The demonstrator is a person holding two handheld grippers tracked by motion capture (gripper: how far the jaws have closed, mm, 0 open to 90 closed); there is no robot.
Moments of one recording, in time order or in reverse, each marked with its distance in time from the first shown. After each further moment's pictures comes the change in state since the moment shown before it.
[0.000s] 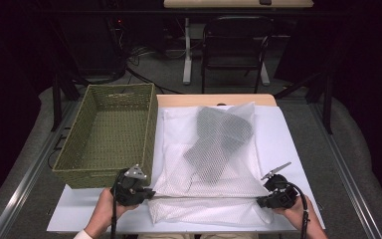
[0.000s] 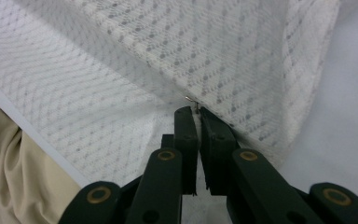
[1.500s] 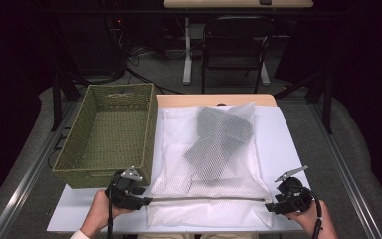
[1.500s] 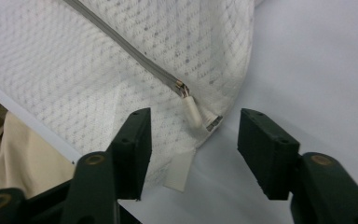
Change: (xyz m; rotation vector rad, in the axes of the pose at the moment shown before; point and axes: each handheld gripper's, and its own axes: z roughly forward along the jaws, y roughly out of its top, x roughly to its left) left arm 0.006 -0.011 -0.010 0.062 0.026 -0.018; right arm -0.008 -0.023 -0.027 -0.059 -0.075 0.015
